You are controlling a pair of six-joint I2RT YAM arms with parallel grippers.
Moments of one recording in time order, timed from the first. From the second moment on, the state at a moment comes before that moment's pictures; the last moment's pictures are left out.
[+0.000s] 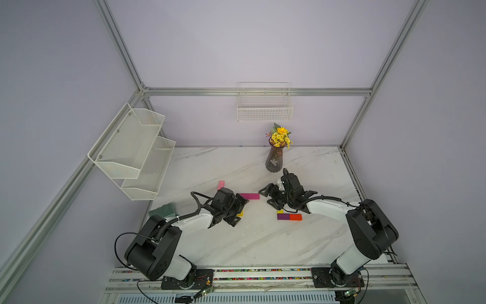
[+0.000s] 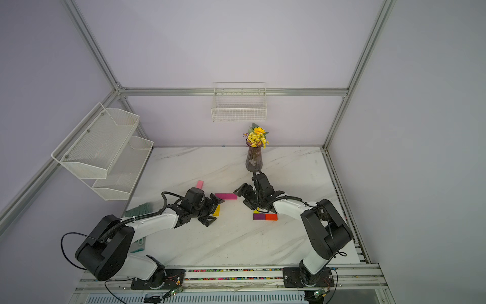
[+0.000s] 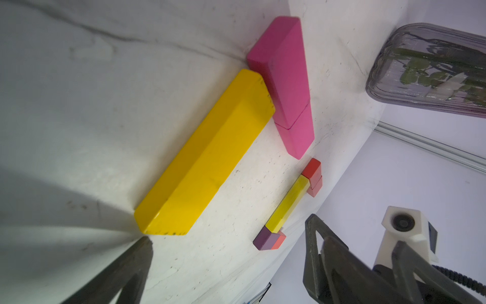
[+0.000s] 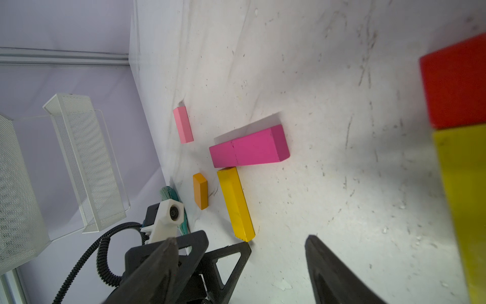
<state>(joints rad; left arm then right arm) -0.52 1.46 0.64 -0.01 0.26 -1.52 0.54 1.63 0.88 0.04 -0.37 1.21</state>
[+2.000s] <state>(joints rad) -0.48 1.49 0.64 0.02 0.28 -1.50 0.54 1.59 0.87 0.01 -0.36 1.21</state>
